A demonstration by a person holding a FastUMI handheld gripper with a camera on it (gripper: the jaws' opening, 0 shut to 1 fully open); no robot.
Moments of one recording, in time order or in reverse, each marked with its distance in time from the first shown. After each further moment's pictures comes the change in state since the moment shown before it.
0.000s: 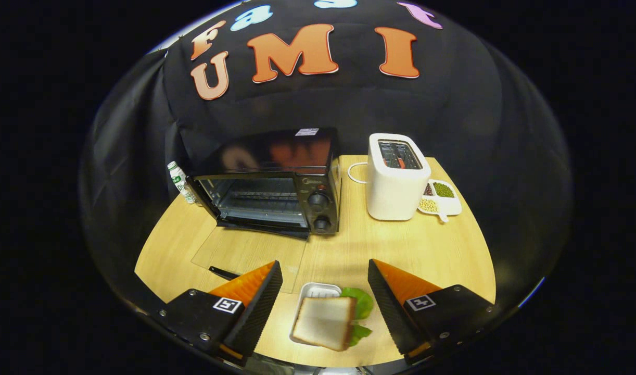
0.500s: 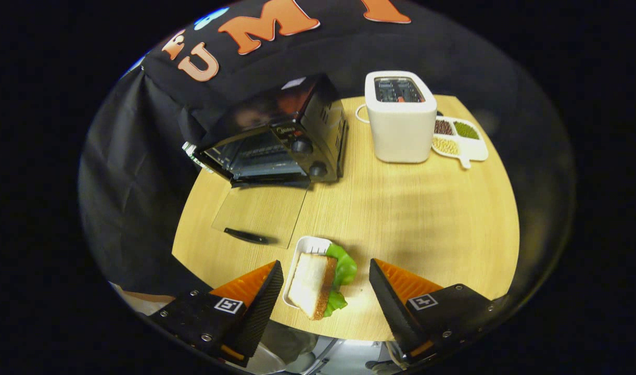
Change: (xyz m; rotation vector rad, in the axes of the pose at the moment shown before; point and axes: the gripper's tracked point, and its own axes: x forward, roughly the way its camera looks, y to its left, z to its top) arm 0.002 -0.024 -0.069 0.111 0.370 0.237
